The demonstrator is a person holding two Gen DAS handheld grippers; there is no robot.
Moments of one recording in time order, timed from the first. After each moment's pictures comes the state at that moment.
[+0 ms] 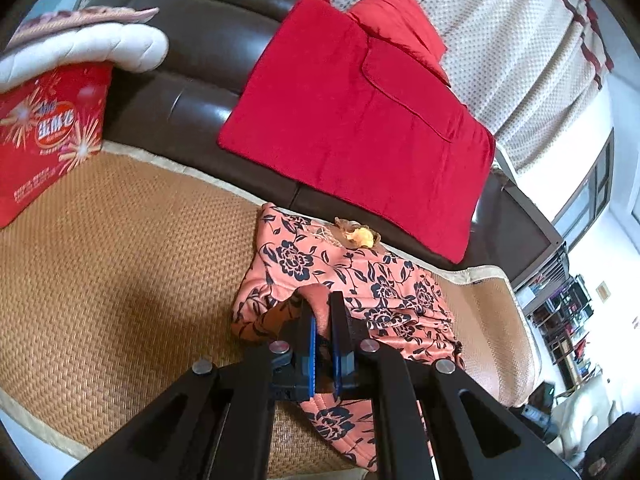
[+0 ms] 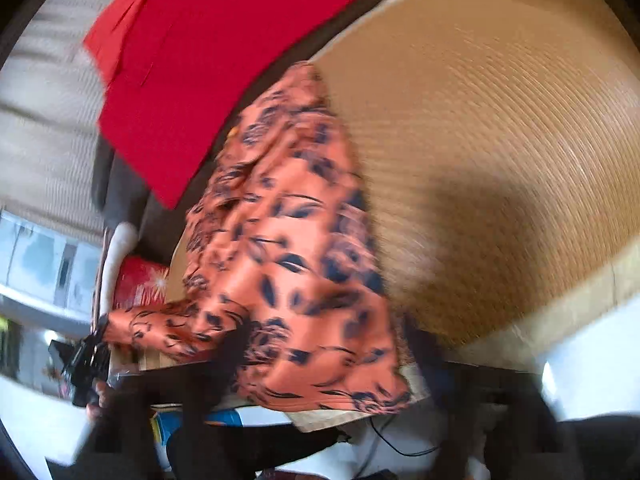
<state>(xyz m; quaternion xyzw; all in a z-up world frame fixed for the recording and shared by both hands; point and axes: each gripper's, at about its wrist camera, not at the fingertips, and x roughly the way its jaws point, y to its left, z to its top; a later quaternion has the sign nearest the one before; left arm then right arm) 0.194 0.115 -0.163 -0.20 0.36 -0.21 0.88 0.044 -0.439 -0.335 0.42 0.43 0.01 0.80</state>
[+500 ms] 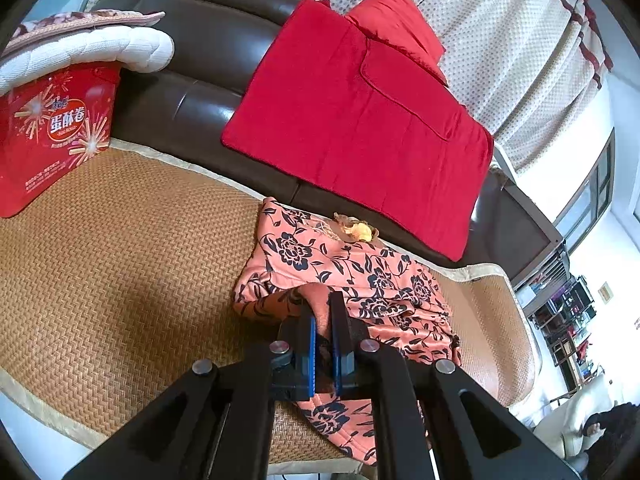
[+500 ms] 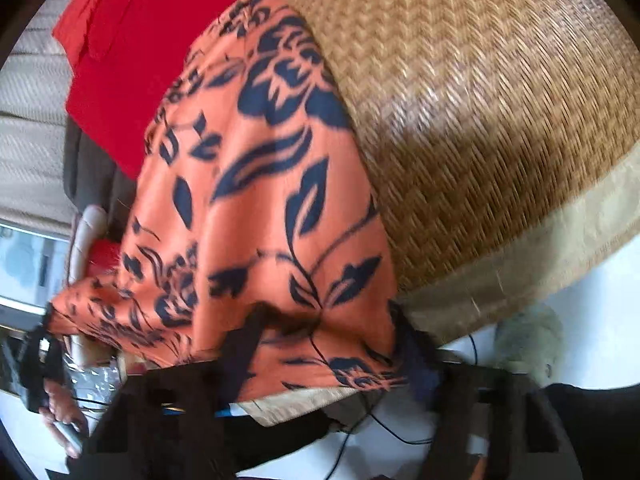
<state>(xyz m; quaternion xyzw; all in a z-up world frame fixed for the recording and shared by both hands) 0.167 0.112 -0.160 -0.20 0.36 -0.20 0.89 0.045 -0.387 -0.422 0.43 0.48 0.01 0.77</state>
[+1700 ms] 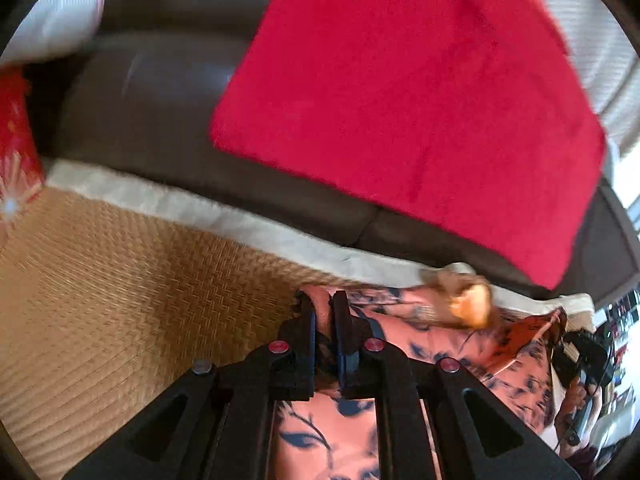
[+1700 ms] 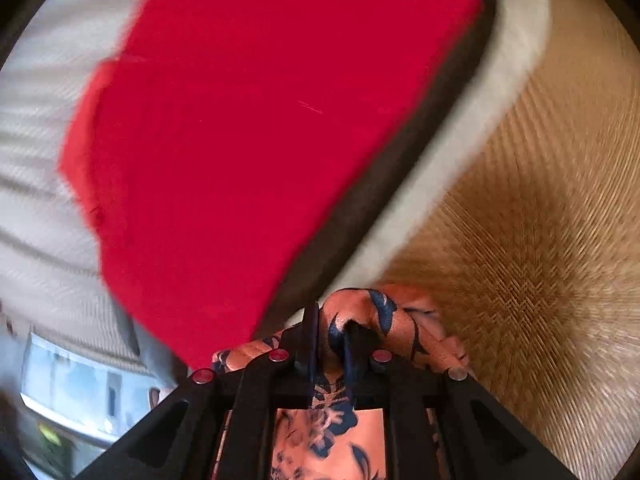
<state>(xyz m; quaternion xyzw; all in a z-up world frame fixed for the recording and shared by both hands) 0.468 0.058 -0.250 -0.15 0.48 -0.11 0.86 0.372 -0.534 -0.340 0.56 0.32 0.00 0.76</state>
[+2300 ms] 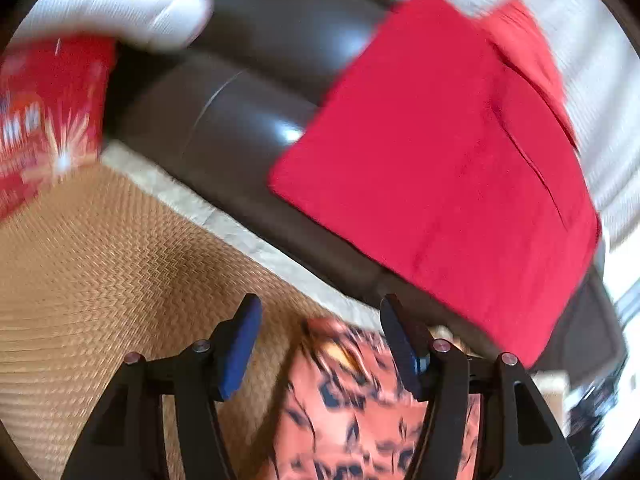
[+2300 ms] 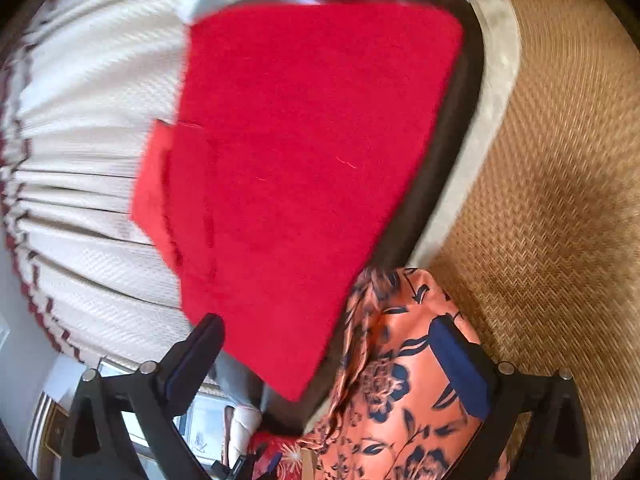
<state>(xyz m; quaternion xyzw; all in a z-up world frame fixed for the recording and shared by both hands) 0.385 0.085 -0.205 -0.23 0.37 -0.06 0.90 0.285 -0.556 -0.299 0.60 0.18 0.07 0.78</state>
